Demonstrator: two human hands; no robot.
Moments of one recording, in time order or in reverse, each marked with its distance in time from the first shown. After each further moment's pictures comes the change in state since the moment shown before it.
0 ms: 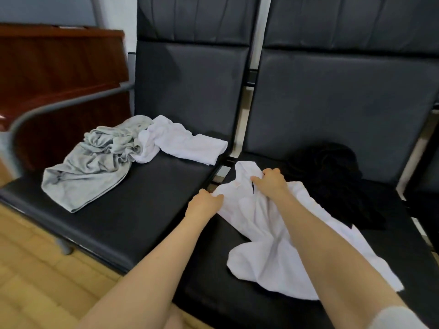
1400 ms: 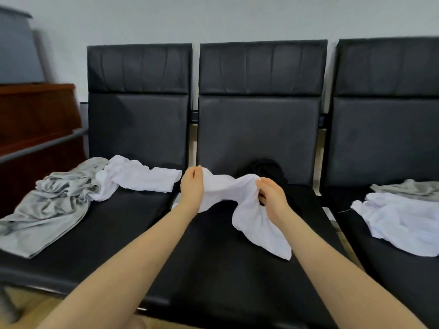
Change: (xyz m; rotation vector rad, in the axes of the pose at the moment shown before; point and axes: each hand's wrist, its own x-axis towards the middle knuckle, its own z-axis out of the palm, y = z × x) left_hand -0.090 0.122 -0.010 -0.693 0.150 0.499; right_hand -0.130 0.071 -0.117 1.204 0.191 0.100
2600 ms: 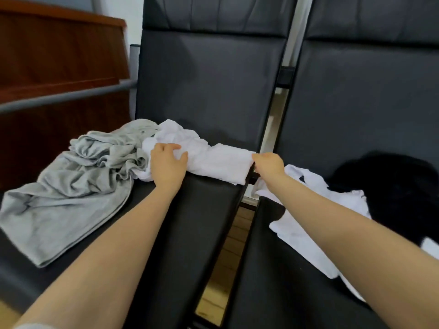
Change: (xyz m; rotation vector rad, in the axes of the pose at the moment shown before) left_hand 0.218 -0.177 -0.196 0.635 0.427 0.175; right_hand 0.165 0.085 0.284 -0.493 -0.051 -0.022
